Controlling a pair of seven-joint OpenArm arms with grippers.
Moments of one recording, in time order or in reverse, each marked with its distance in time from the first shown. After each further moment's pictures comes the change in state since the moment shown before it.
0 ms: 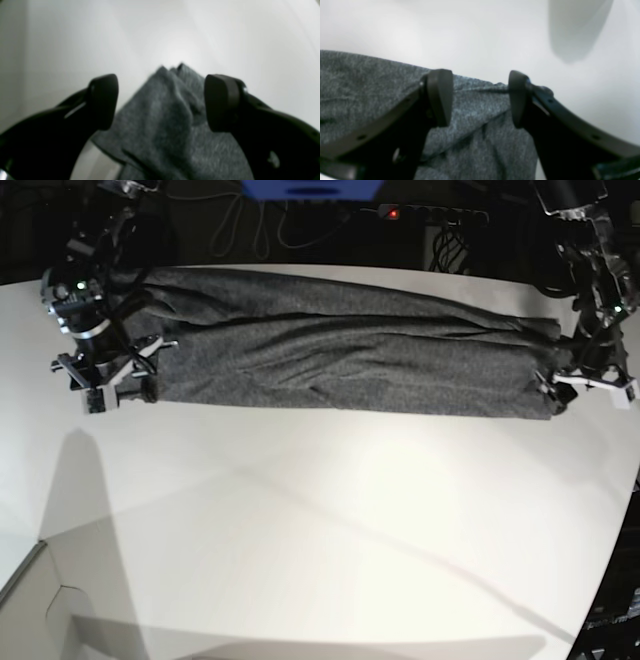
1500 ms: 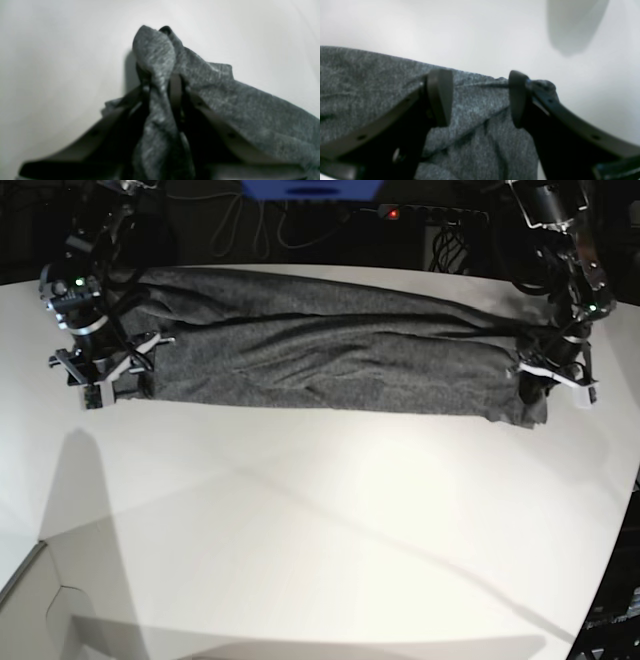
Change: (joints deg) left arm -4.4 3.0 -0.8 -14.2 6.9 -16.9 -5.3; right arm -0.6 0.1 0.8 0.0 0.0 0.0 0.0
